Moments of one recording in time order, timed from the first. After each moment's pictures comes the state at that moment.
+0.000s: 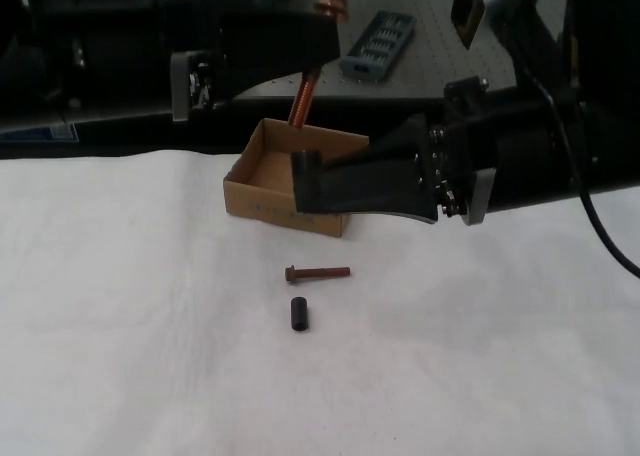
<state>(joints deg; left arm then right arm) -22.5 70.4 -53.3 -18.6 52.9 -31.5 39.4 73.7 -53.7 7.3 -54.9 26.6</state>
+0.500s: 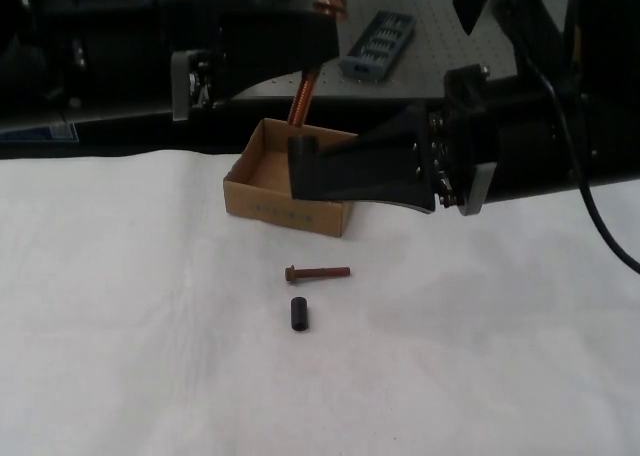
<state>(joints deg) -22.5 70.4 -53.3 -18.6 52.9 -31.5 39.4 73.7 -53.7 4.5 -55.1 26.6</state>
